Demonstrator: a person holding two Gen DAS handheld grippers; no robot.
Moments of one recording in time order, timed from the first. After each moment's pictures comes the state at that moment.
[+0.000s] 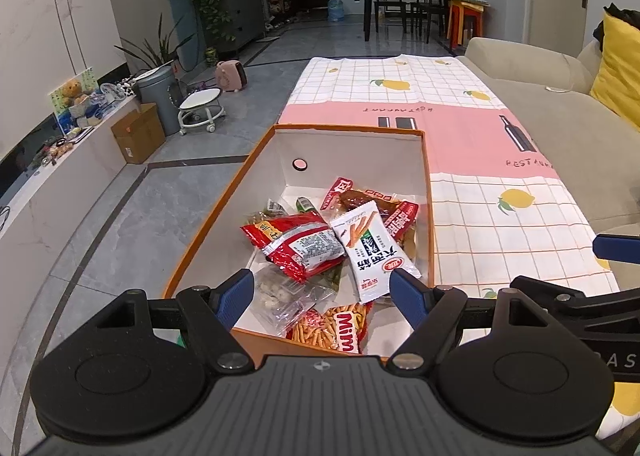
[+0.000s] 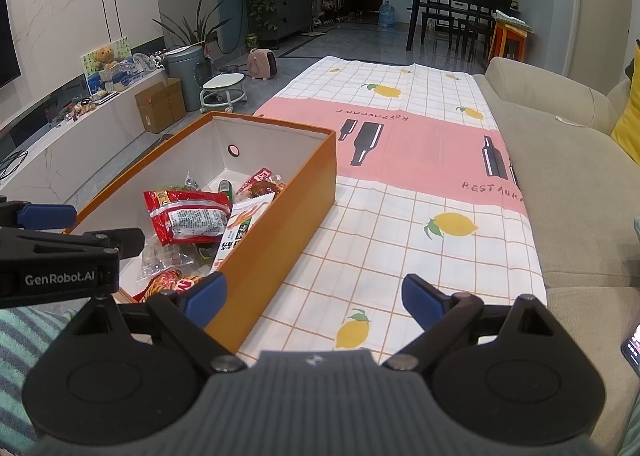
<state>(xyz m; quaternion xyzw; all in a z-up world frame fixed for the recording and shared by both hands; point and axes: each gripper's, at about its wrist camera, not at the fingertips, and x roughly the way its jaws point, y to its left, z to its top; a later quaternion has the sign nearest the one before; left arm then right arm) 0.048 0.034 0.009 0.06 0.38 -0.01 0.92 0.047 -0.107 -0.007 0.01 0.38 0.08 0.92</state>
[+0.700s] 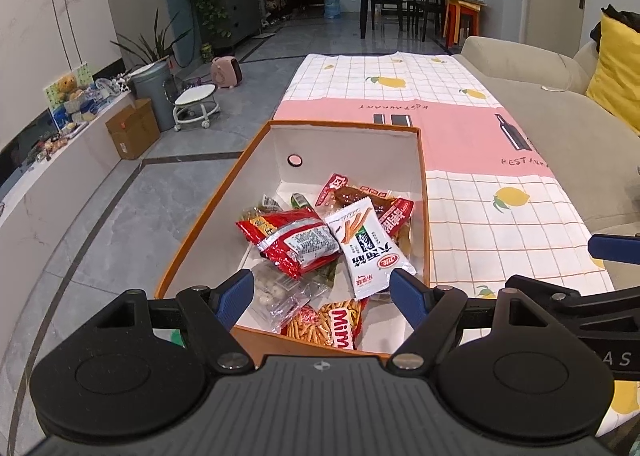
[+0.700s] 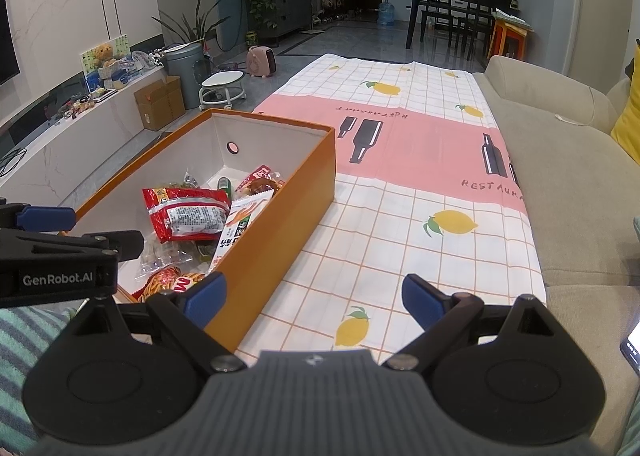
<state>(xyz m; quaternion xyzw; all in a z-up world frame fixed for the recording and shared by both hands) 0.048 0.036 0.011 0.06 0.38 -0.02 0.92 0.048 -0.106 -0.009 0.00 0.38 0.08 0.92</state>
